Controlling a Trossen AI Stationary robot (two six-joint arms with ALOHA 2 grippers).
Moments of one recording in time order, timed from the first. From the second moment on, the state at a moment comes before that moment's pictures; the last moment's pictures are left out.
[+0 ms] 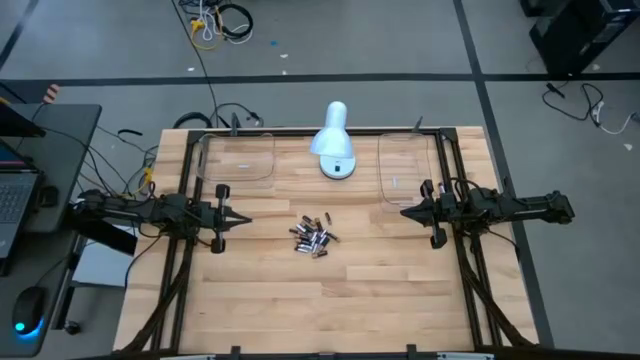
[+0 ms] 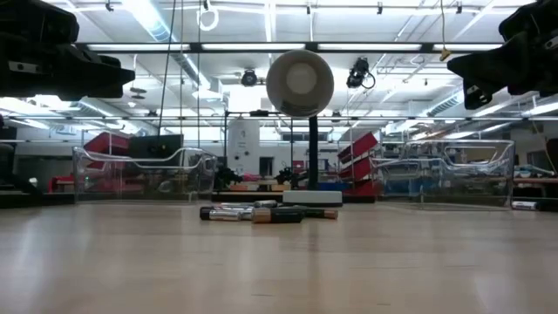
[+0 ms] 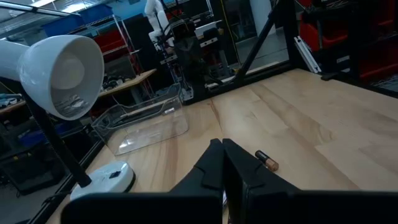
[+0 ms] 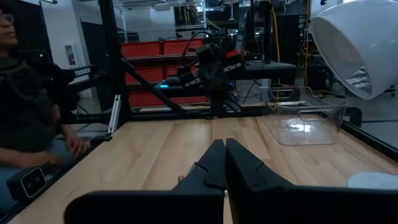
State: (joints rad) left arm -0.15 0.07 0.01 0.06 -0.10 0.31; right arm 0.07 0.00 0.01 0.05 0.03 0.08
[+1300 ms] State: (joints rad) left arm -0.15 0.07 0.01 0.08 -0.10 0.31; right arm 0.07 0.00 0.01 0.05 0.03 0.08
